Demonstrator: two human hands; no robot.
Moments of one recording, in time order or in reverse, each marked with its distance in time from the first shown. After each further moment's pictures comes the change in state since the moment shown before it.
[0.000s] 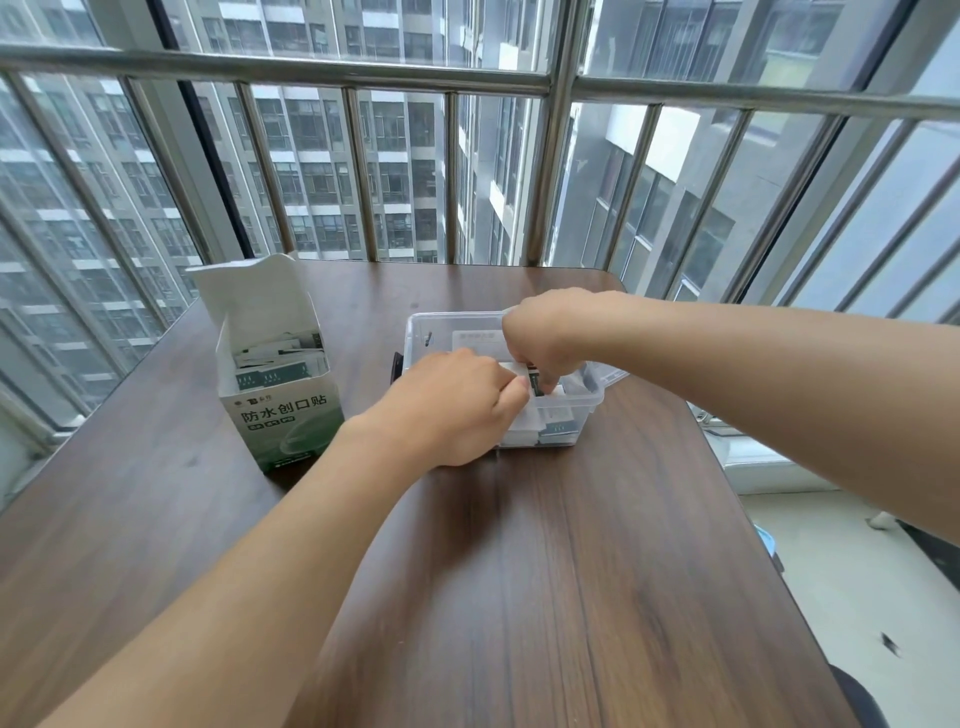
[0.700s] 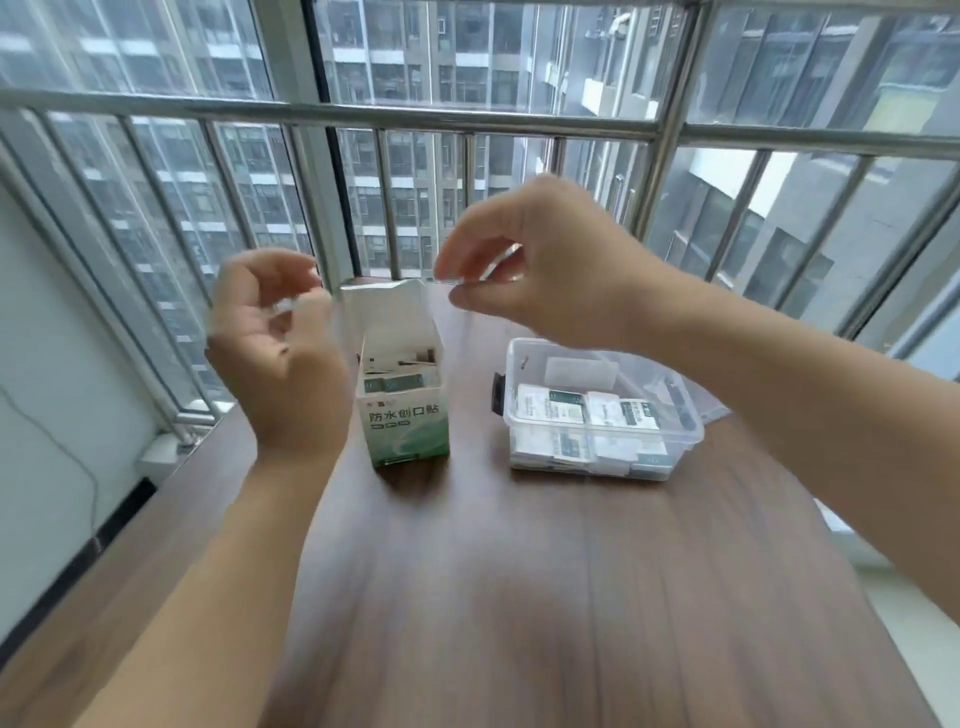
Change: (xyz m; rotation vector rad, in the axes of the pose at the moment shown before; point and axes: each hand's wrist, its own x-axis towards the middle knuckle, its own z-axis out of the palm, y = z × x) left_hand -0.097 -0.075 -0.066 -0.669 1.439 -0.232; right_hand -0.084 -0.059 -0.099 0.822 0.814 -0.501
